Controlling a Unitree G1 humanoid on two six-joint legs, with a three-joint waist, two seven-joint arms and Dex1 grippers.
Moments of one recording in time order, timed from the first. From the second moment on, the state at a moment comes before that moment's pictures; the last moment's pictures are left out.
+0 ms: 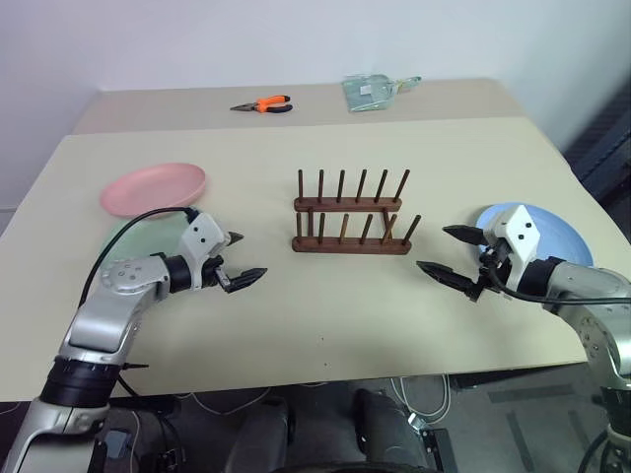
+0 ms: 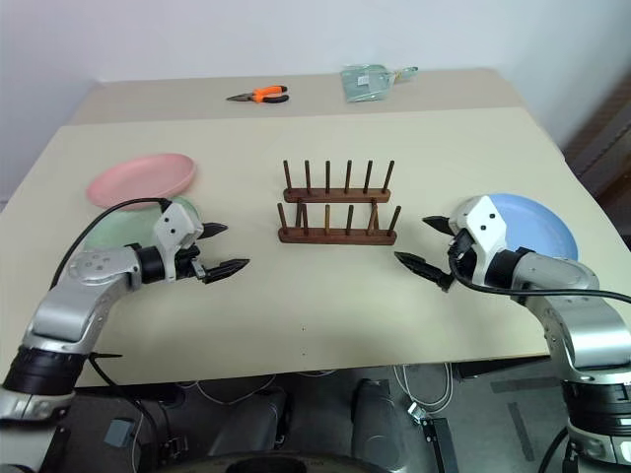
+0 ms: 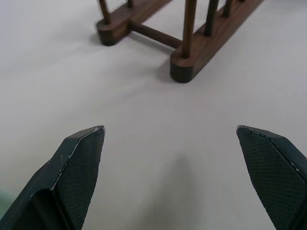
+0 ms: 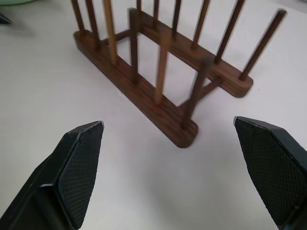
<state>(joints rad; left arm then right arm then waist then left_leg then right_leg) -0.41 0.63 -0.11 0.05 -0.24 0.39 -0.91 -0.09 -0.78 -0.21 -0.36 0.46 0.56 0.81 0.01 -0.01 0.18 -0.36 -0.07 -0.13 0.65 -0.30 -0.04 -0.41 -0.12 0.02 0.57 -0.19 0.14</state>
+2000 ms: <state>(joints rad) -0.36 0.43 -0.39 -0.25 -0.08 0.64 -0.88 0.08 -0.74 -0.01 -0.41 0.18 0.53 0.62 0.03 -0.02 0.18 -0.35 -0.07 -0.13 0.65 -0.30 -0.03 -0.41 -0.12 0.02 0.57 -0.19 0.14</state>
